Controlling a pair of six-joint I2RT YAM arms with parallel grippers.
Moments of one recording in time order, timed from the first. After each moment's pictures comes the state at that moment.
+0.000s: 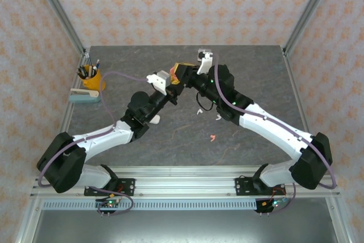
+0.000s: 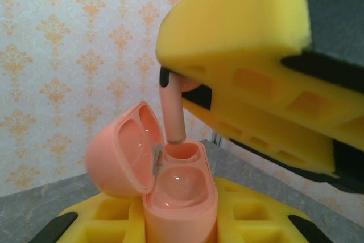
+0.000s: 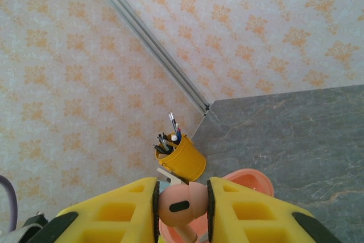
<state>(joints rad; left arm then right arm) -0.64 1.35 0.70 0.82 -0.03 -0.12 0.77 1.35 1.16 0.14 0.01 0.63</state>
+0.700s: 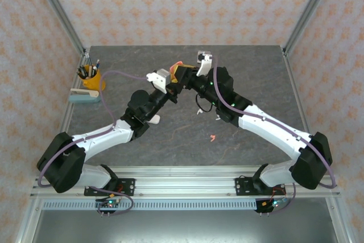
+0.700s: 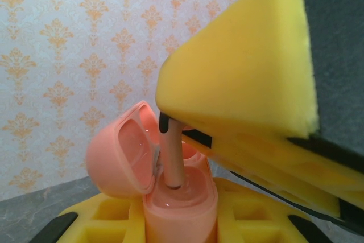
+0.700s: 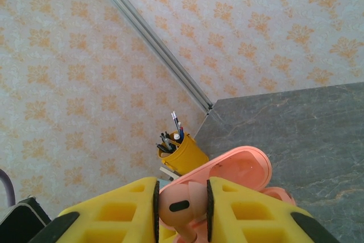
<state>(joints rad) -0.64 1.35 0.72 0.80 -0.04 -0.12 0.78 1.35 1.13 0.18 0.01 0.64</state>
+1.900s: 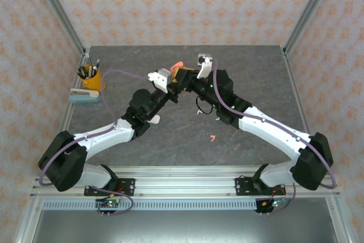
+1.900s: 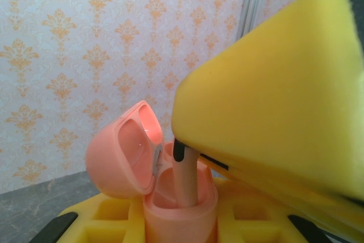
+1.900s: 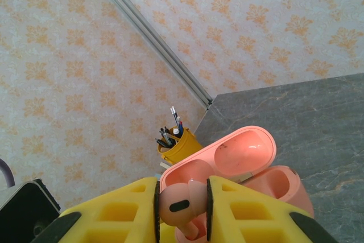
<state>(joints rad) -0.64 1.36 0.73 0.78 -0.05 -0.12 0.78 1.34 1.09 0.20 0.01 0.66</state>
